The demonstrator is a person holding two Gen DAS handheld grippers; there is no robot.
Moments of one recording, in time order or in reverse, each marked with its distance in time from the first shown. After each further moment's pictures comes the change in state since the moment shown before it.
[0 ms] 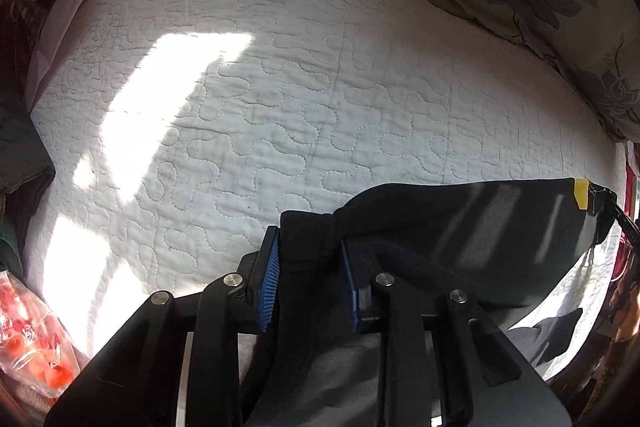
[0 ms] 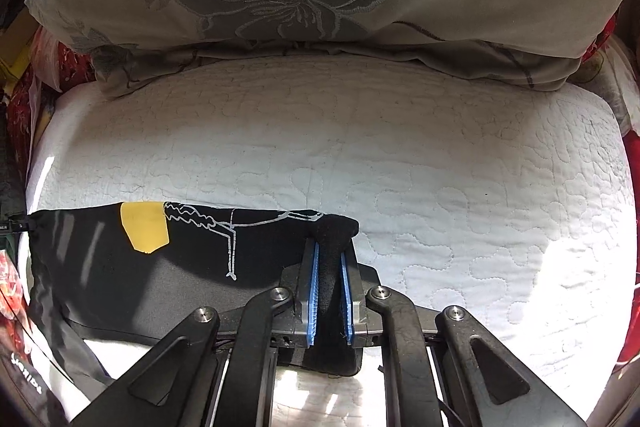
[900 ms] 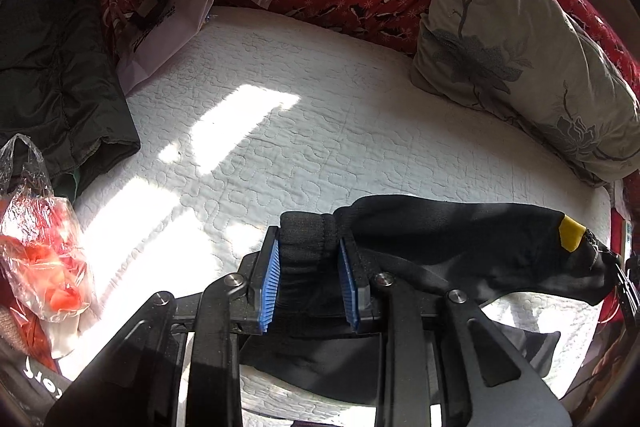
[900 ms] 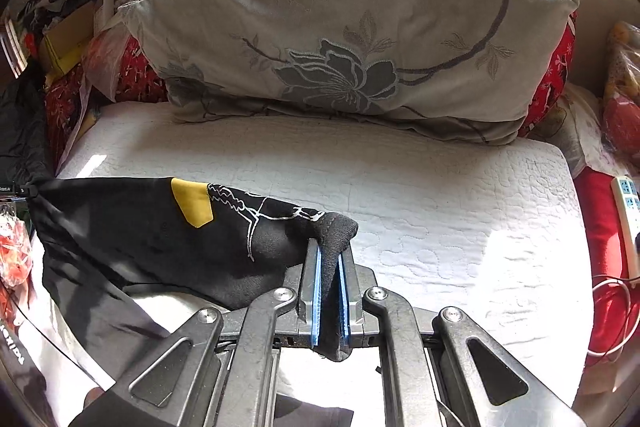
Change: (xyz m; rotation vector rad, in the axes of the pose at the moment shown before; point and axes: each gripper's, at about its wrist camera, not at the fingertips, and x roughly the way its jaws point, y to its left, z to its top) left arm -0.104 0.004 -0.099 -0.151 -0.309 0.039; right arm -0.128 0.039 -0.069 -0.085 -0.251 -0.012
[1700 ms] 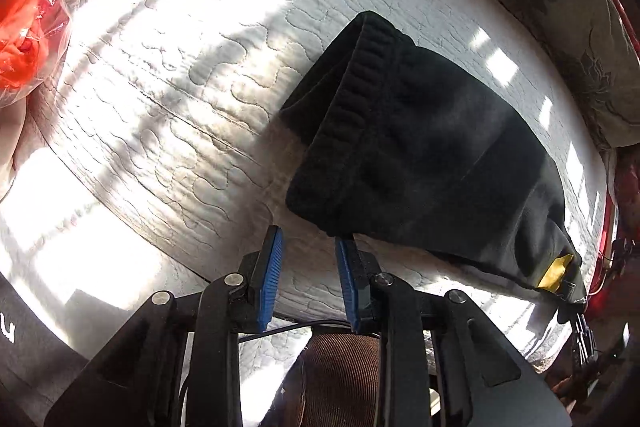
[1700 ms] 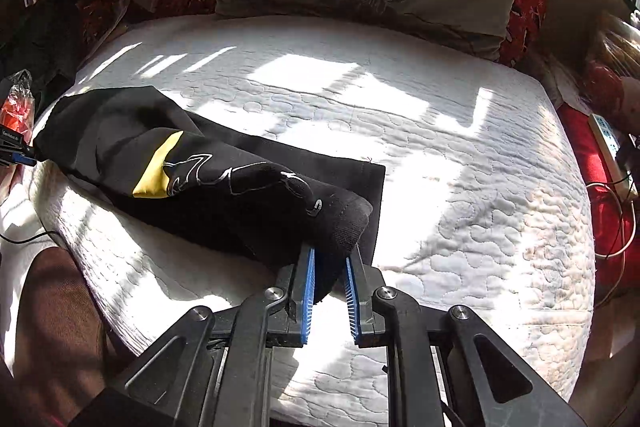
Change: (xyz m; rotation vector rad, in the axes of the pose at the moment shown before) left arm 0.068 0.080 -0.182 -0.178 0.221 -0.117; right arm -0.045 0.035 -0.214 -0.112 0.049 -0.065
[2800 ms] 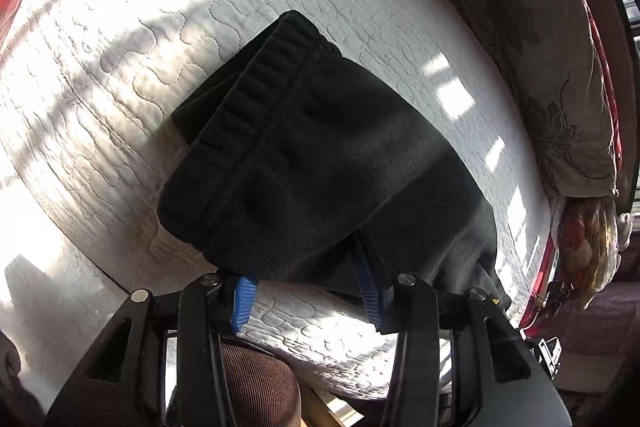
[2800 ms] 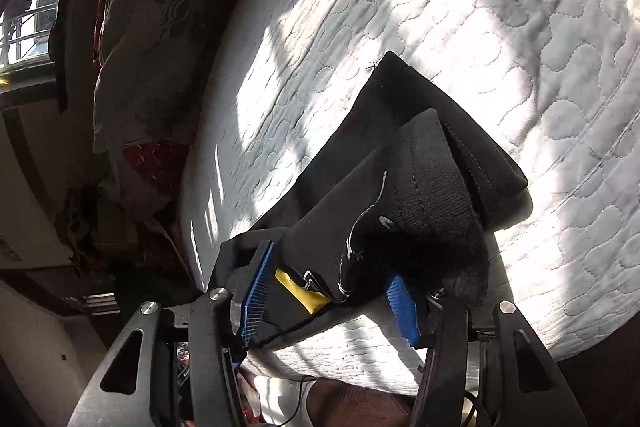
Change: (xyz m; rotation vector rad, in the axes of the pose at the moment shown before) left arm 0.028 -0.050 0.017 -0.166 0.029 -0.214; right arm 0.056 -0.039 -0.002 1.111 0.180 0.549
